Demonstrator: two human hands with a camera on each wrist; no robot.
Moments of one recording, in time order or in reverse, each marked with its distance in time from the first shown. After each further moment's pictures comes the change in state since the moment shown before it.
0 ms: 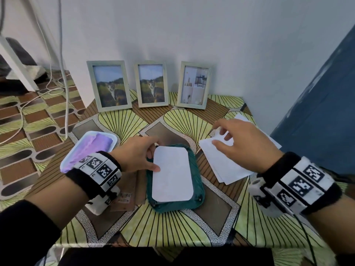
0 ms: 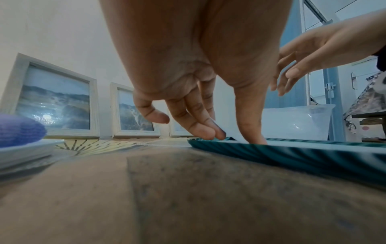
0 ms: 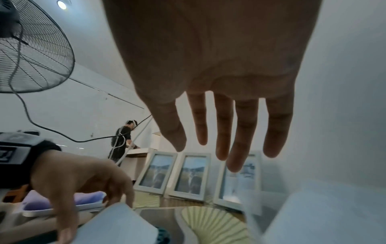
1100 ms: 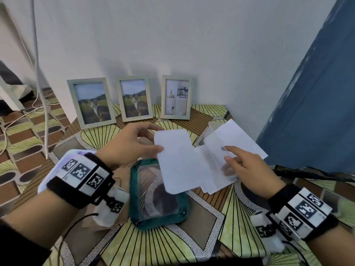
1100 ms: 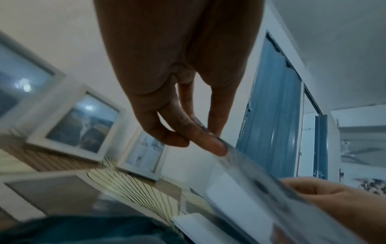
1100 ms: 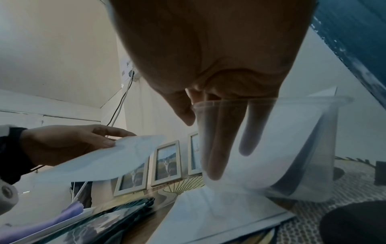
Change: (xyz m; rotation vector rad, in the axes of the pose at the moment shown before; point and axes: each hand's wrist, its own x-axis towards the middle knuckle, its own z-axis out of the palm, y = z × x) left_hand 0.014 0.066 -0.045 -0.683 0.145 -0.012; right_hand -0.044 0.066 0.019 0.414 -0.047 0.340
